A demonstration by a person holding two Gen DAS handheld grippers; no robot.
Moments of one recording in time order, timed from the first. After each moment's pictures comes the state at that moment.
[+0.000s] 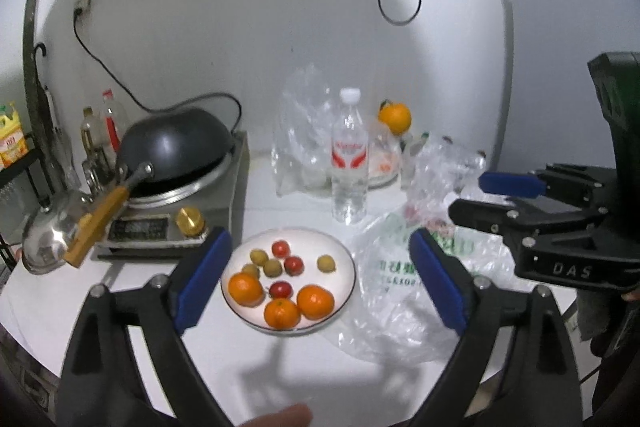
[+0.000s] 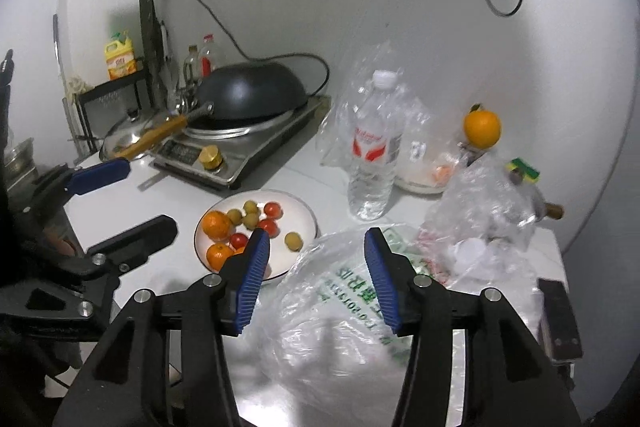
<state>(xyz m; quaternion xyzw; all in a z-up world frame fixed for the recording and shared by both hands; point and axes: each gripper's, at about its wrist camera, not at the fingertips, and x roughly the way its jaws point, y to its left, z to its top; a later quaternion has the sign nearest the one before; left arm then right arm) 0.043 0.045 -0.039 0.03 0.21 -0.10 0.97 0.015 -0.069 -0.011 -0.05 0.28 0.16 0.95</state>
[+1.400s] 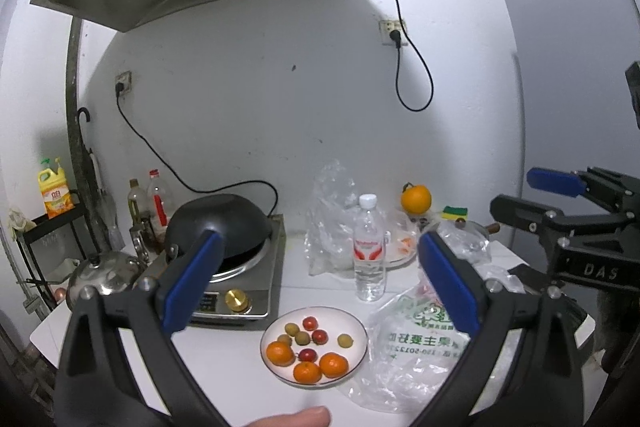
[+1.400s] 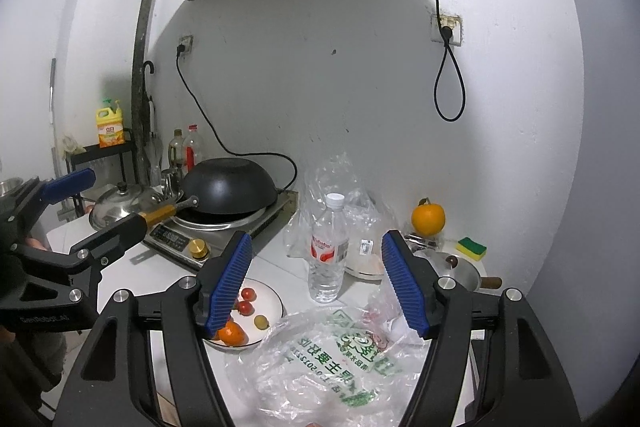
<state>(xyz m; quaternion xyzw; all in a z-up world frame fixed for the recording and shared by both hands) -0.008 0.030 0.049 0.05 0.10 -0.04 0.99 -0.035 -0.100 0.074 -0.05 0.14 0.12 0.98</state>
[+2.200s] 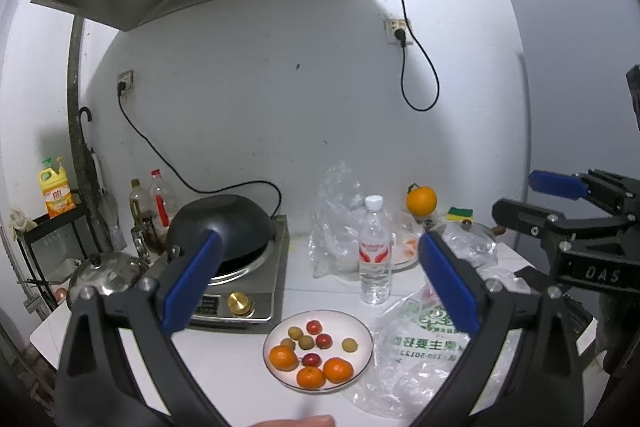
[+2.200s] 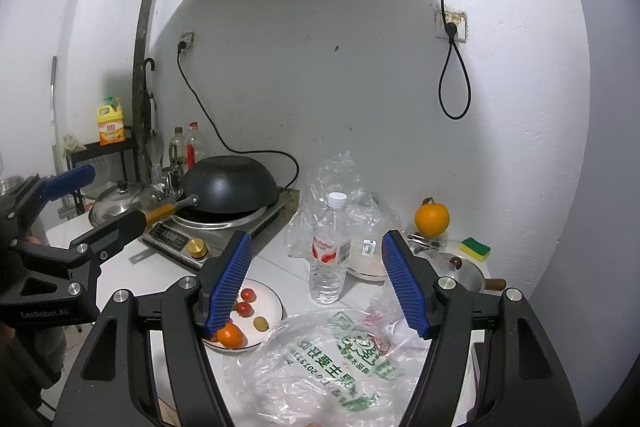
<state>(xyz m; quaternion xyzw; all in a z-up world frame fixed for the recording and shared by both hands) -0.001 0.030 0.048 0.05 0.09 -0.03 0.99 -0.027 -0.093 0.076 -0.05 0.15 0.12 0.98</state>
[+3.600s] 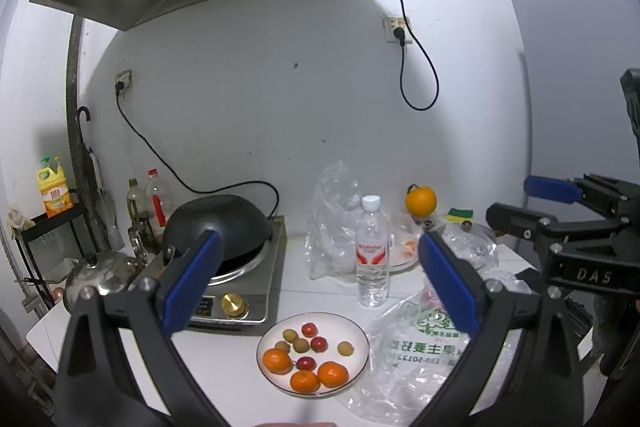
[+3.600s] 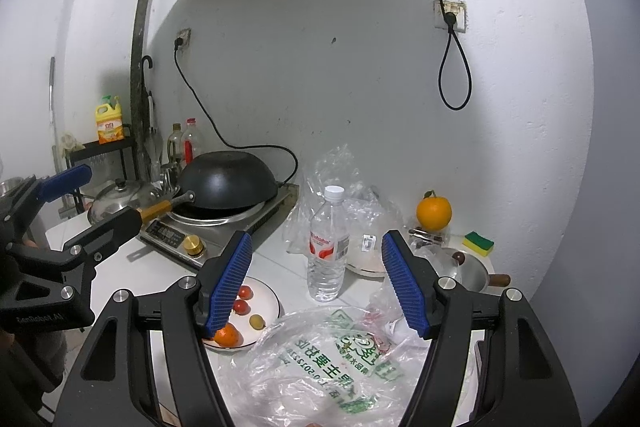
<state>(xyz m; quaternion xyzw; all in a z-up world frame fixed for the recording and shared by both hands) 0.010 0.023 0.043 0.04 0.09 -0.03 0.99 -0.021 -0.098 0.066 -0.04 0.15 0.12 0.98</state>
